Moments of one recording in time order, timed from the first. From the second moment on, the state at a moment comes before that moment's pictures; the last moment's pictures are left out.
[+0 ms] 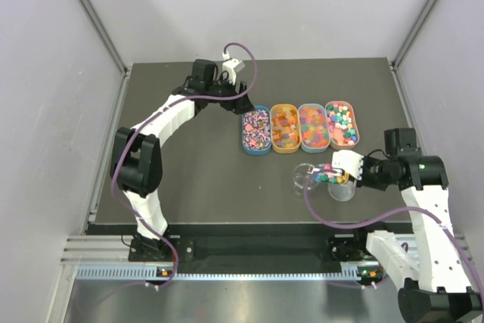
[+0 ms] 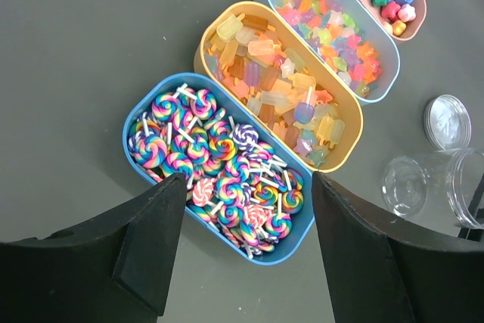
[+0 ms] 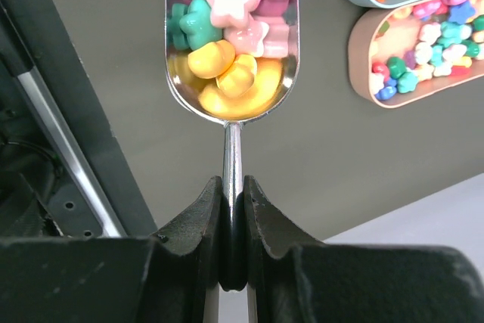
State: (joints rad) left arm -0.35 1.86 1.49 -0.23 0.66 -0.02; right arm 0.01 0.80 1.00 -1.35 -0.33 -1.35
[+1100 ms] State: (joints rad) left arm -0.35 1.86 1.47 -0.22 0.63 -0.02; right arm 0.01 0.81 1.02 -1.36 -0.31 -1.50
